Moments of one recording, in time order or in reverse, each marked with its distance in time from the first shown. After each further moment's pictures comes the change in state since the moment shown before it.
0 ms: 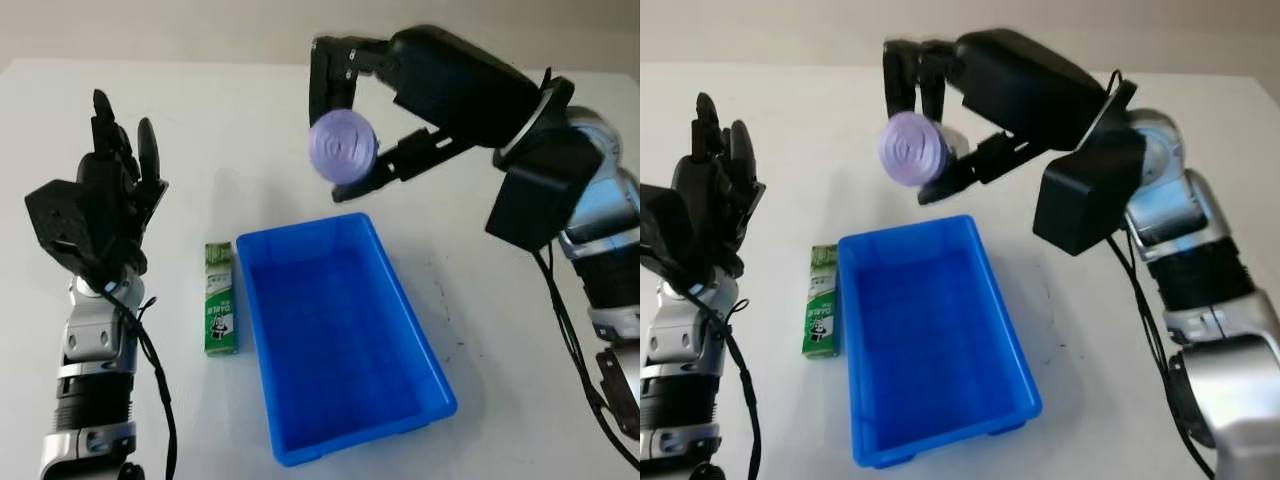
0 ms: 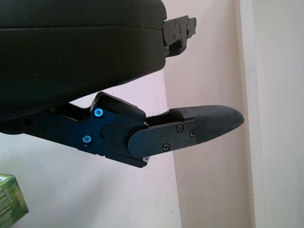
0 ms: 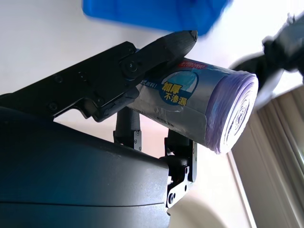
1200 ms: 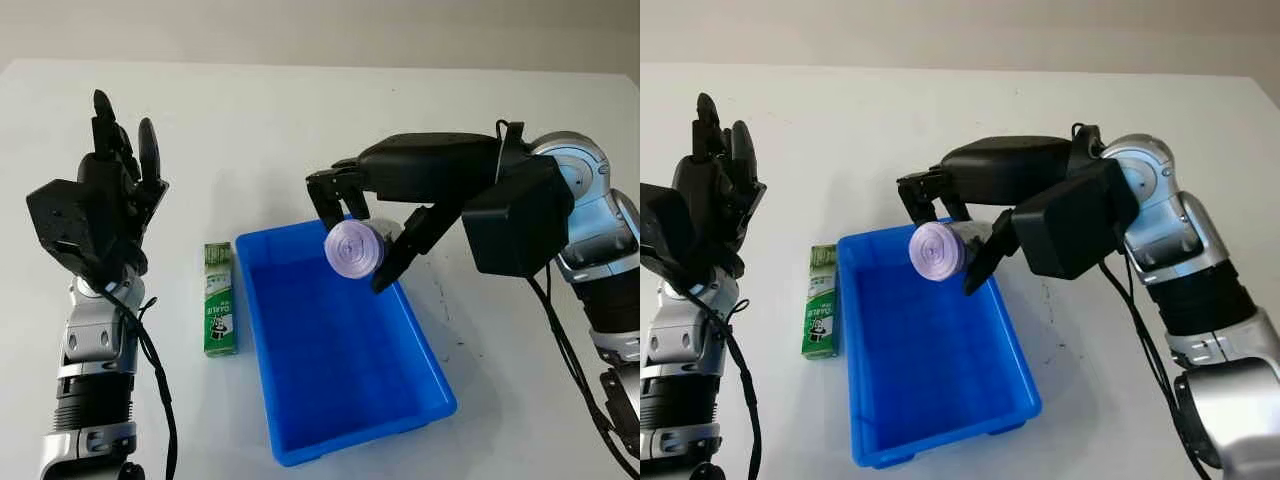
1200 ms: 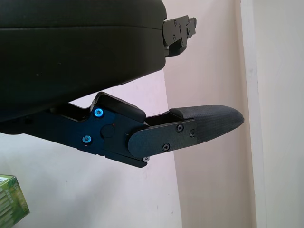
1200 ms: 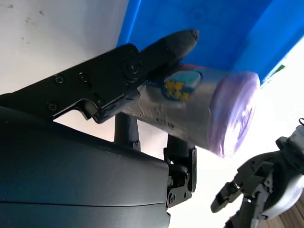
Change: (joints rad) left arm 0.000 0.000 -0.004 0.003 0.010 -0.001 0.008; right arm 0.059 0.025 0.025 0.021 -0.032 0.046 0.292
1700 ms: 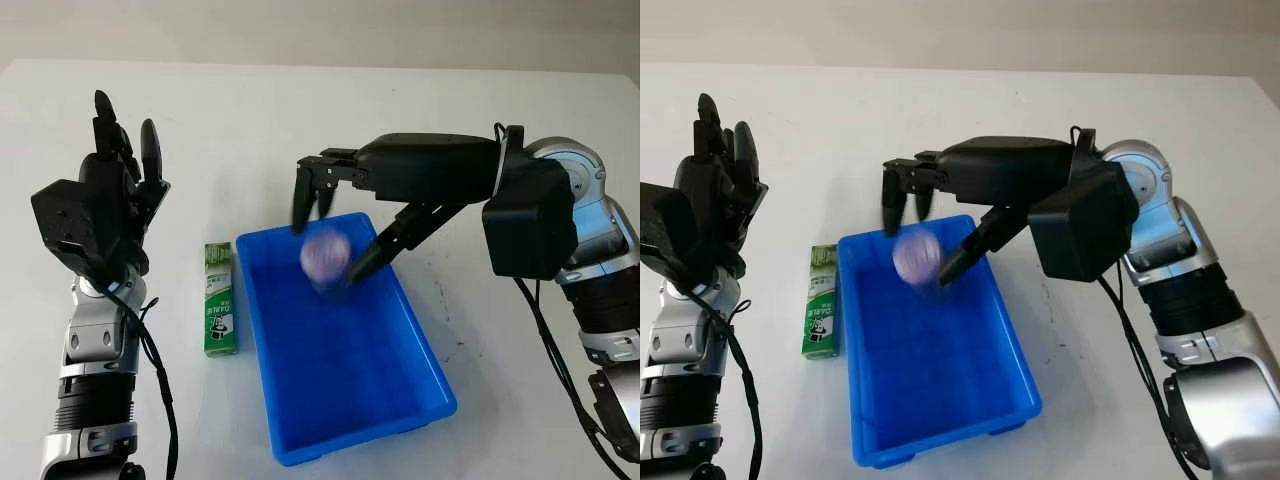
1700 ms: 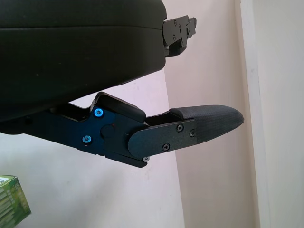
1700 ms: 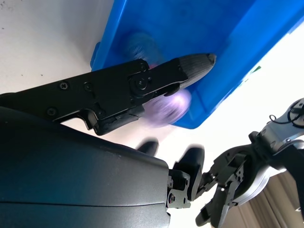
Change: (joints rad) left arm 0.000 -0.002 -0.009 0.000 0.016 0.001 0.011; right arm 0.007 0.029 -0.019 0.052 0.057 -0.124 0.025
